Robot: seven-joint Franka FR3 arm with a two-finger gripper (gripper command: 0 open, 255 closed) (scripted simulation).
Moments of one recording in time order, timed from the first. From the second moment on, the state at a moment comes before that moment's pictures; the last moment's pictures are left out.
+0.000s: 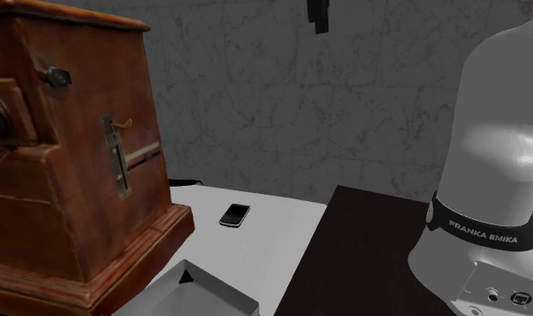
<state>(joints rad) -0.01 -0.79 0.00 -2.43 0.05 1.47 -0.17</state>
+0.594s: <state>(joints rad) -0.06 -0.68 0.07 -2.57 0.11 1.75 0.04</state>
